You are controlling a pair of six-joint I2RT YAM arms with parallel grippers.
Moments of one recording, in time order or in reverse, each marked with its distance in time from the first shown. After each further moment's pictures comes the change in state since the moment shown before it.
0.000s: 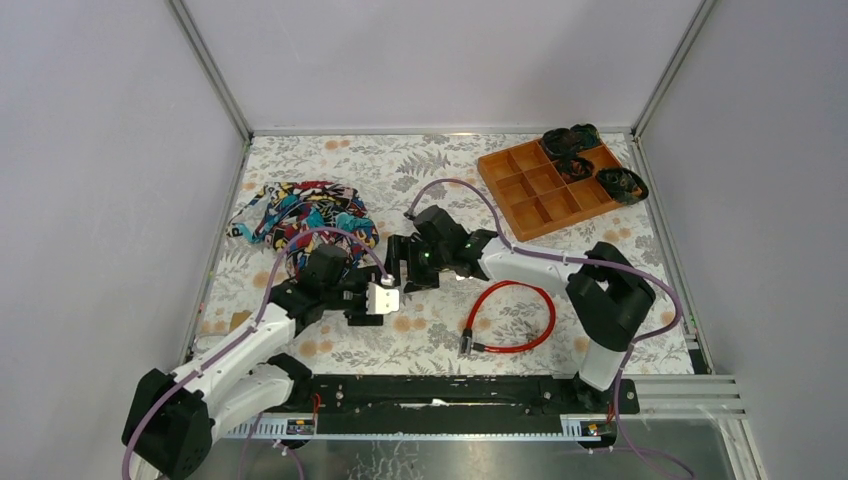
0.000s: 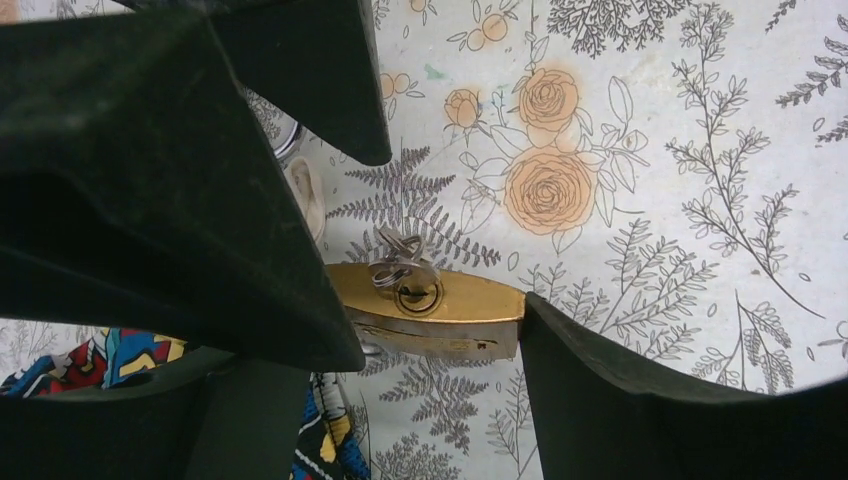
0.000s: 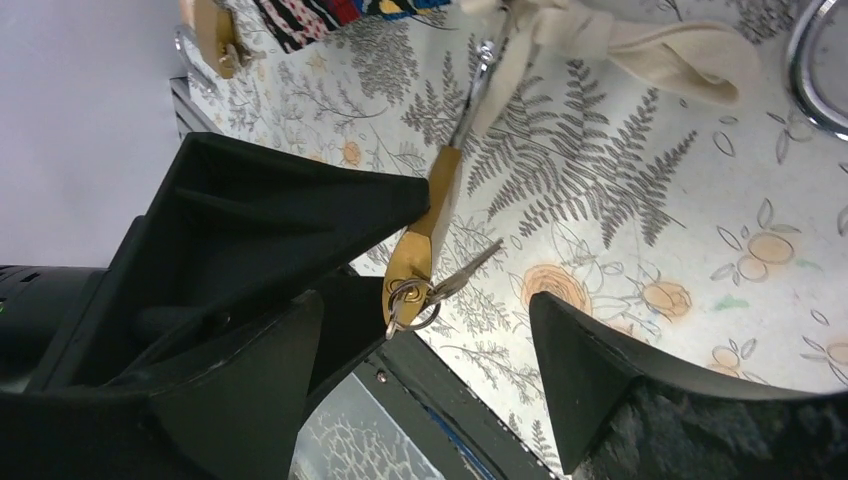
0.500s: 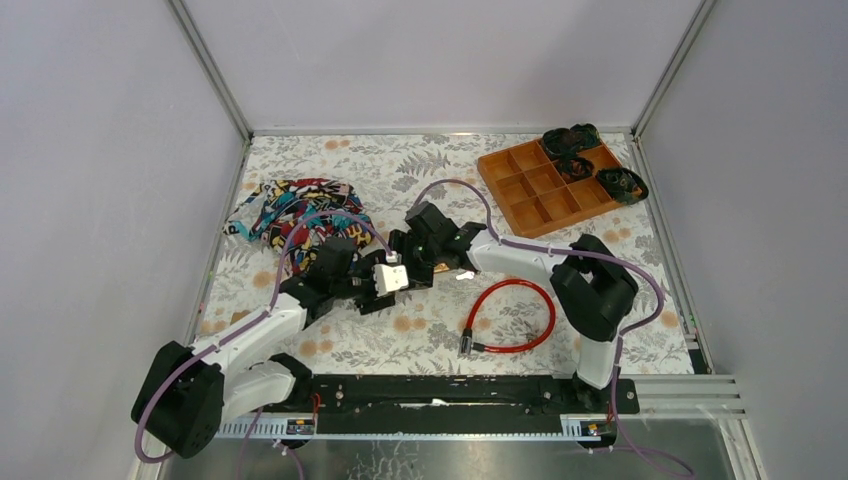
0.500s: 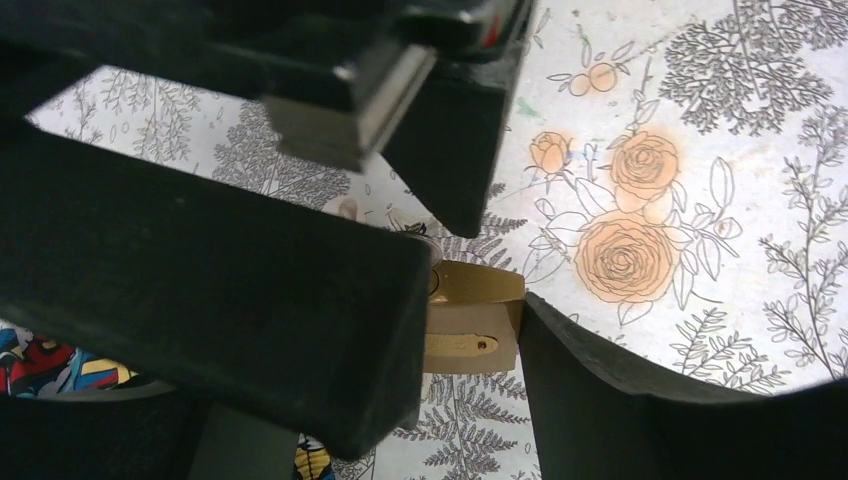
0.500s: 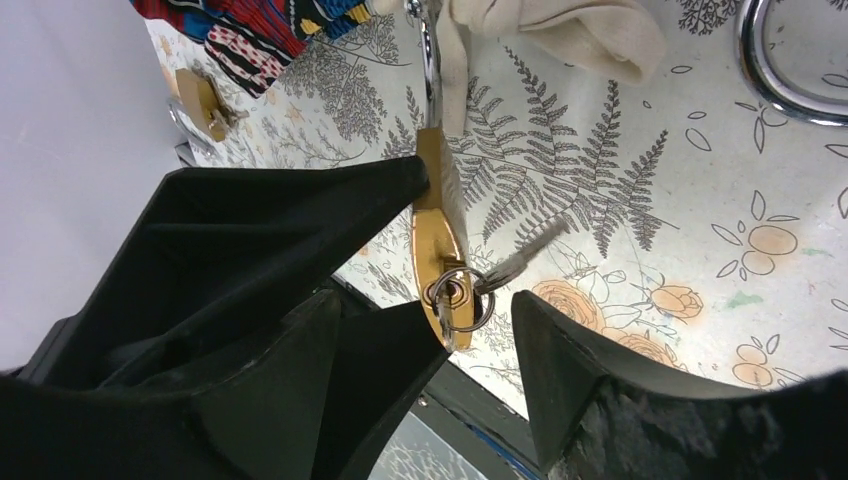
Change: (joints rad) left arm -0.009 0.143 -0.010 0.249 -0.064 -0.216; right arm -0.011 0.094 0.113 -0.131 0.041 0.143
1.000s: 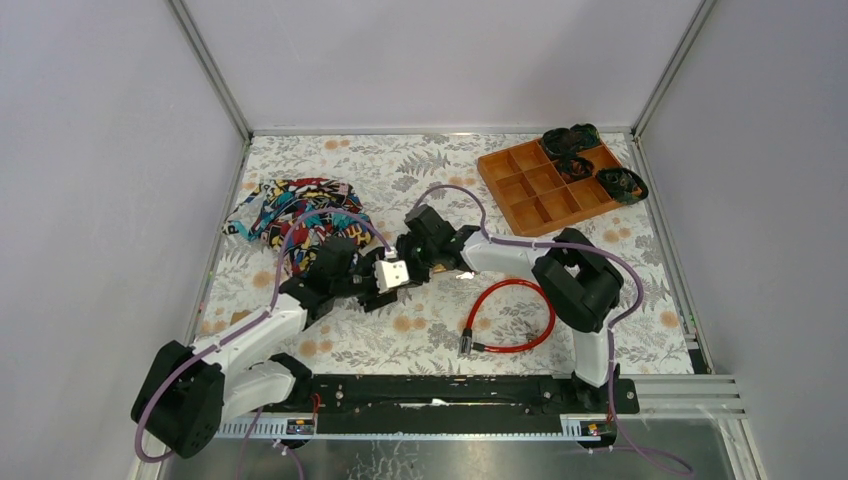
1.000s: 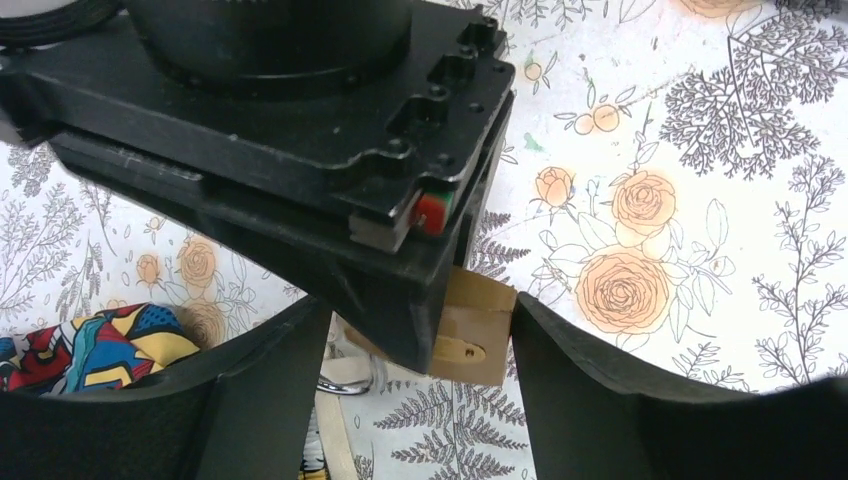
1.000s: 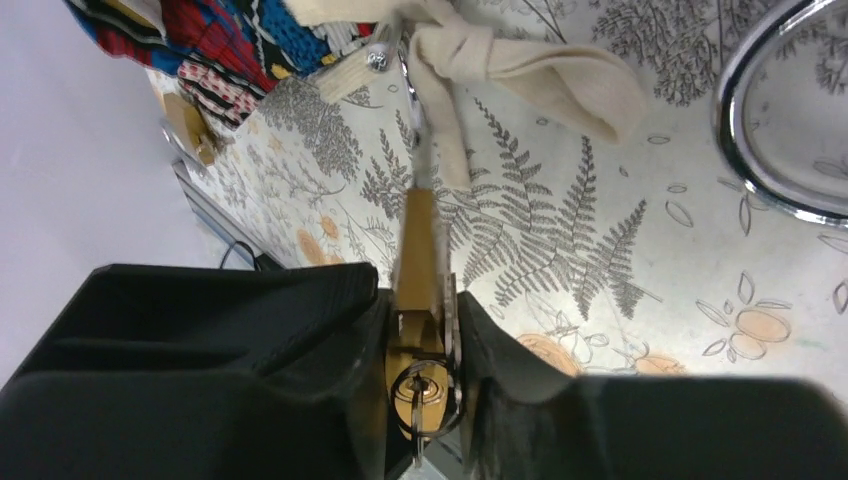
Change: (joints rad) left arm -0.002 0.008 -0.008 0.073 -0.007 -0.080; right arm -0.019 0.089 -0.011 0.114 -0.031 0.019
